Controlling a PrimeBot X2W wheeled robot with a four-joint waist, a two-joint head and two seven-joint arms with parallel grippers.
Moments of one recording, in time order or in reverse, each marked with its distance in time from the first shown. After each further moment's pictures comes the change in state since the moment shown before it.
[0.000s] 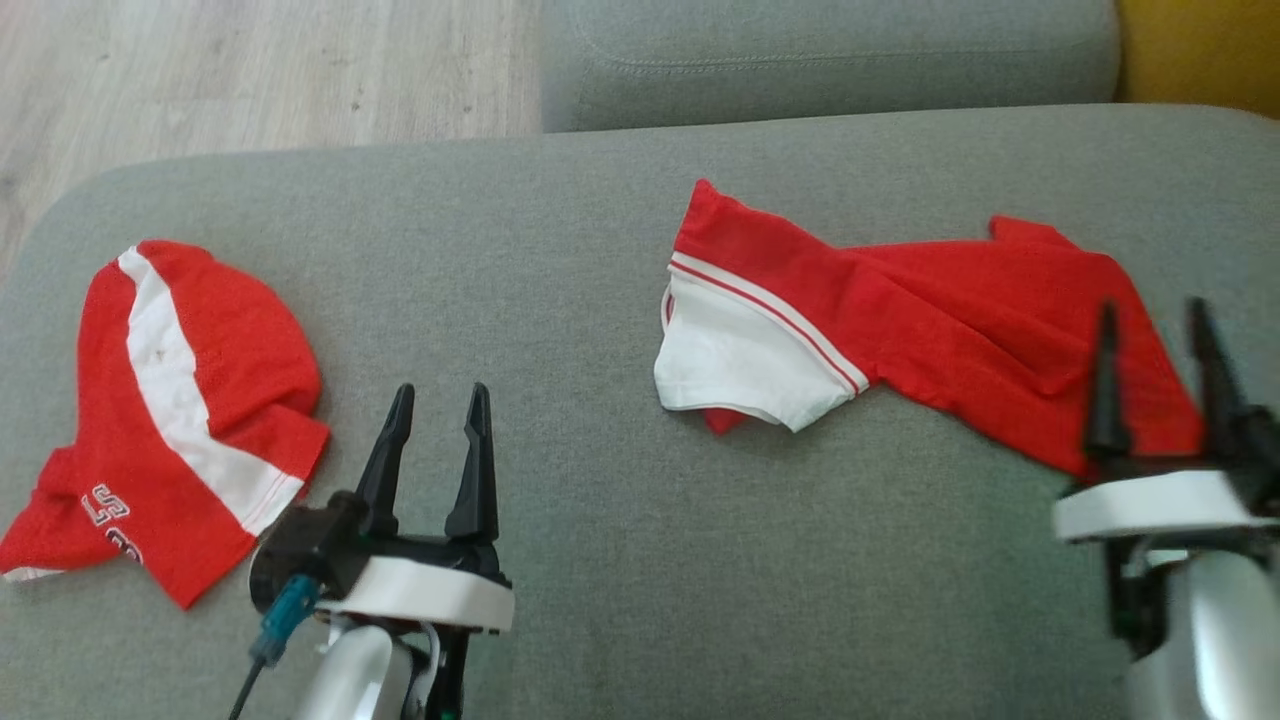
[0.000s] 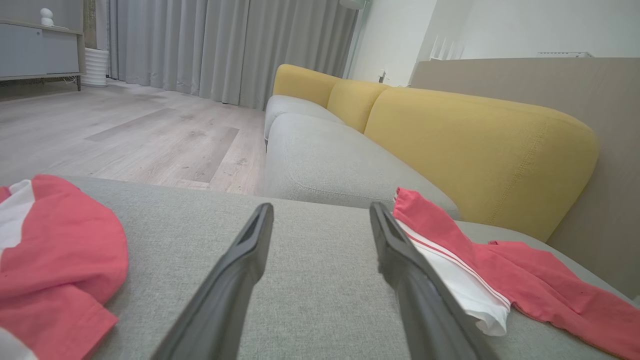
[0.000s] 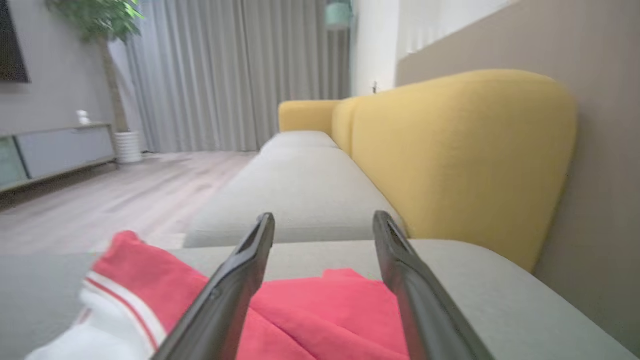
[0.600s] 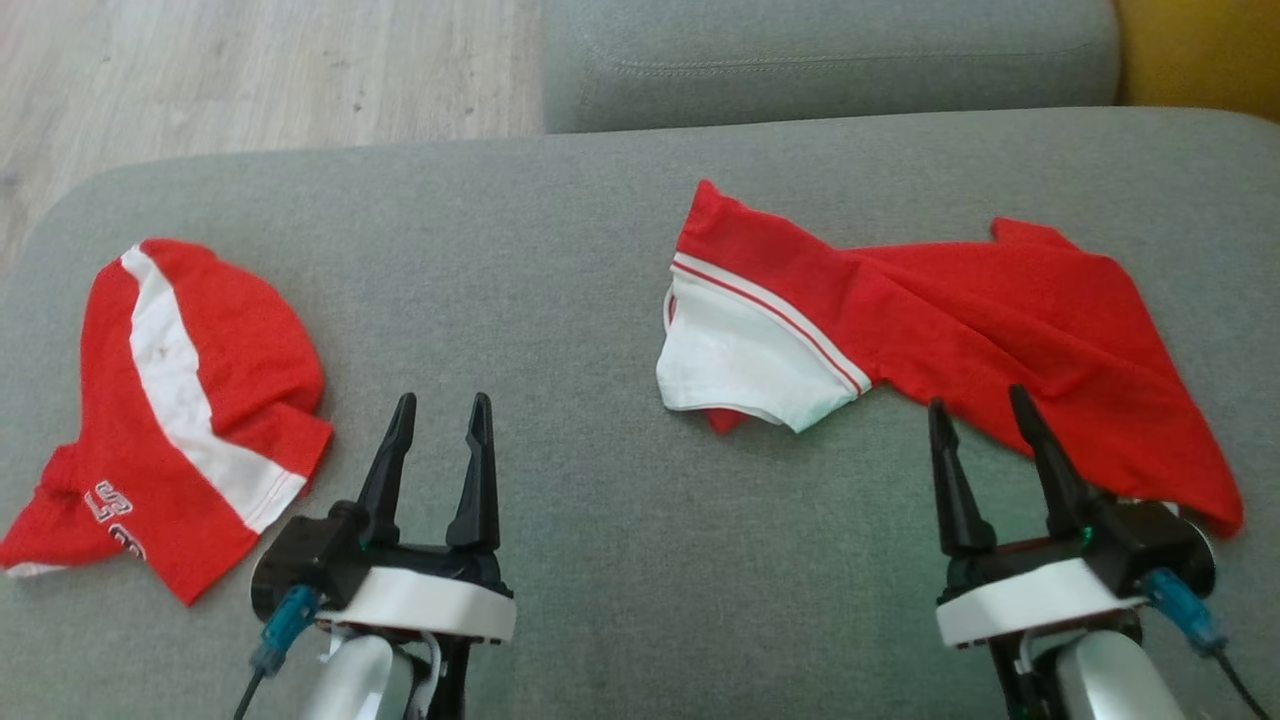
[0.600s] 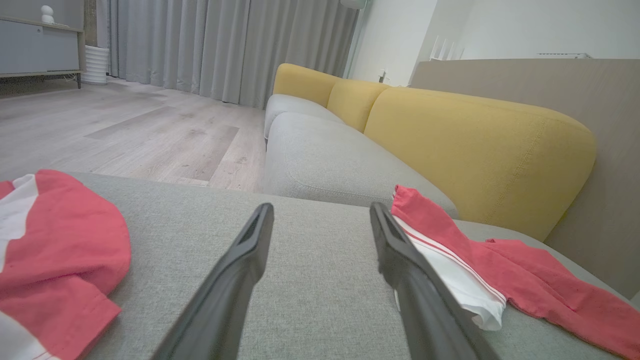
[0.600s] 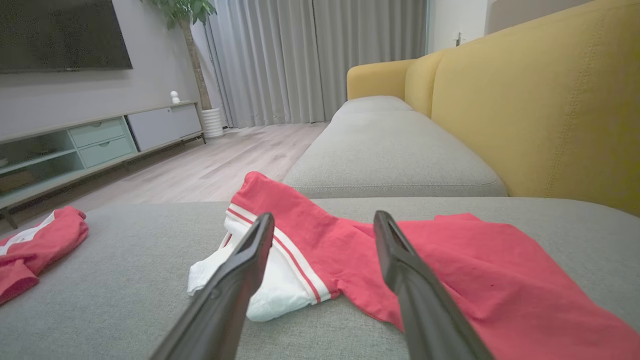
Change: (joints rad) left arm 0.028 0.000 0.000 -0.020 0.000 -0.002 0.000; right arm 0.164 0.001 0.320 -0.098 0.119 0.000 -0.001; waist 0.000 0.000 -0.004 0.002
